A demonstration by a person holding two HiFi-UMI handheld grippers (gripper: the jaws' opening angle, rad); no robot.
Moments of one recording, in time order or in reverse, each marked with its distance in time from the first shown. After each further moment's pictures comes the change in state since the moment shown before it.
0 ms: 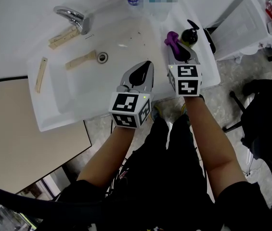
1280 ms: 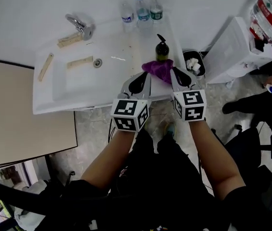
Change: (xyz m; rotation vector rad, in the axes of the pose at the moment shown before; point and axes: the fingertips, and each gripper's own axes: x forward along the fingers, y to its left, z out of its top) left arm -0.004 -0.120 0.028 -0.012 -0.096 0.144; right arm -0.141 -0.067 0.017 -0.067 -0.081 0.224
